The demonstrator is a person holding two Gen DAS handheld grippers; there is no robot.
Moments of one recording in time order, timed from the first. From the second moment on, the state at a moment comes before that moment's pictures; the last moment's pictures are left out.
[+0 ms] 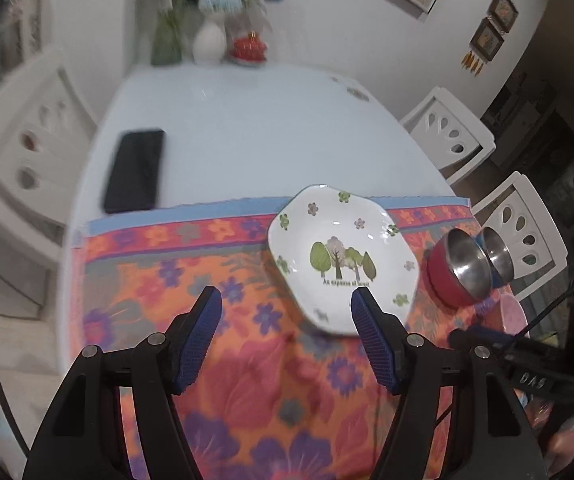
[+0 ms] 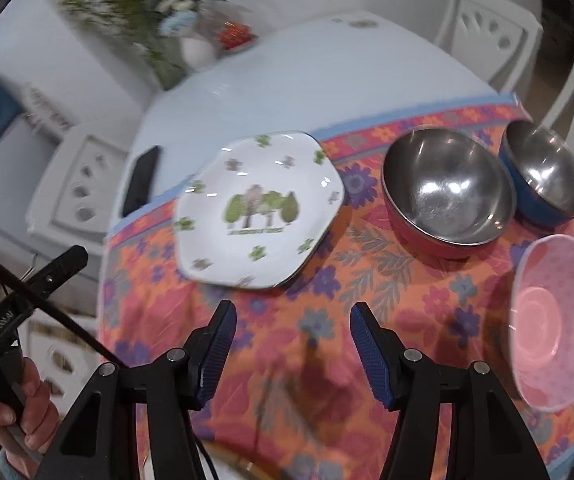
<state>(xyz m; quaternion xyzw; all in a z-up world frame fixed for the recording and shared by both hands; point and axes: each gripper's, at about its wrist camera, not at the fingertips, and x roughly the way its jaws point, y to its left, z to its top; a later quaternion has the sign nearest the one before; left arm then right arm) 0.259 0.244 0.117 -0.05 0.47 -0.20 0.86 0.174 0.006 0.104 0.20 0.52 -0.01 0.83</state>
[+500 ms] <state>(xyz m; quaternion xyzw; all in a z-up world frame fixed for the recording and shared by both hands) 0.343 0.211 0.024 -0.08 0.53 -0.24 0.81 0.249 -0.010 0.037 0.23 0.54 -0.04 0.81</state>
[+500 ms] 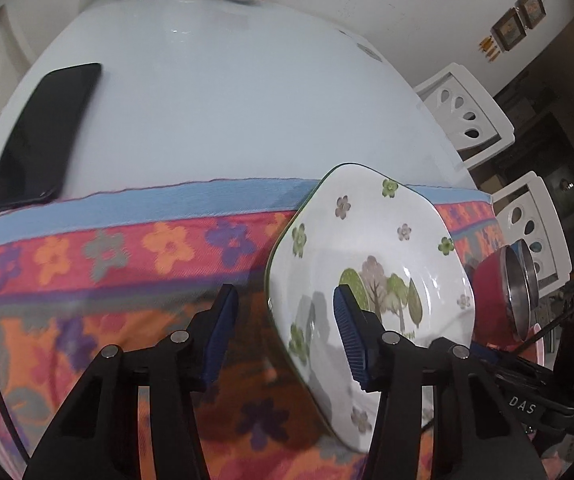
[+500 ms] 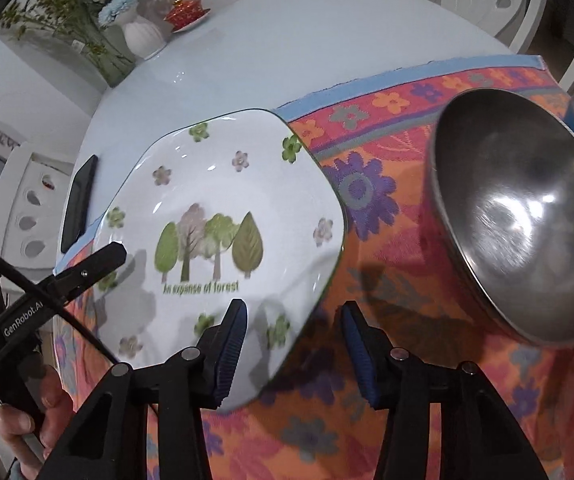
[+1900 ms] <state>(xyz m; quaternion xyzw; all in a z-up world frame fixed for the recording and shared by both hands) 0.307 0.280 0.024 -0.08 0.50 -0.23 0.83 0.268 0.051 0.031 0.15 0.55 0.14 0.81</state>
